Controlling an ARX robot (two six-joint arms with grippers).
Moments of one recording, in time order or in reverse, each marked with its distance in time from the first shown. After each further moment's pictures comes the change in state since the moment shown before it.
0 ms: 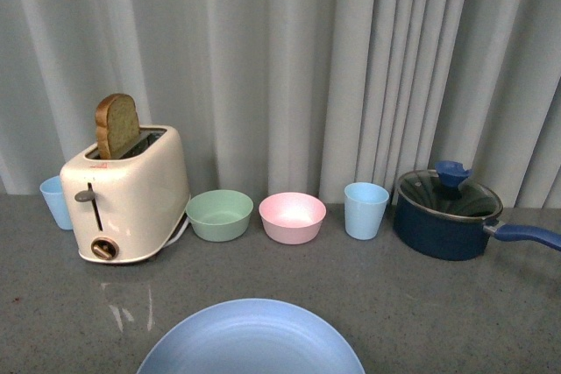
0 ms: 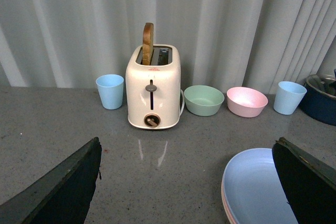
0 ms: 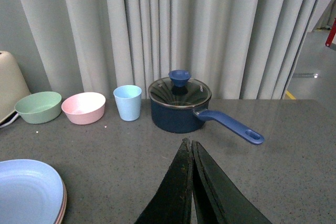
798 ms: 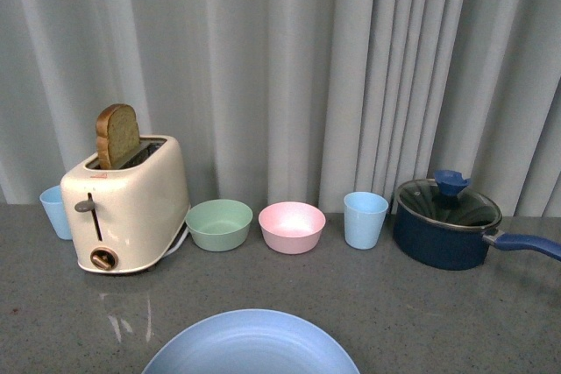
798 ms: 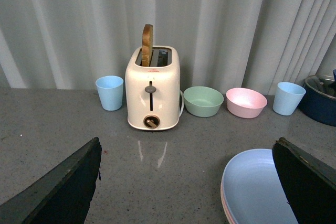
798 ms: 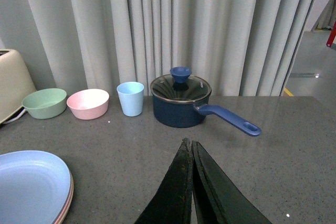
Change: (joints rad) left arm 0.000 -0.001 0.000 0.000 0.000 0.000; right arm 0.000 -0.369 0.000 -0.373 -0.002 0.000
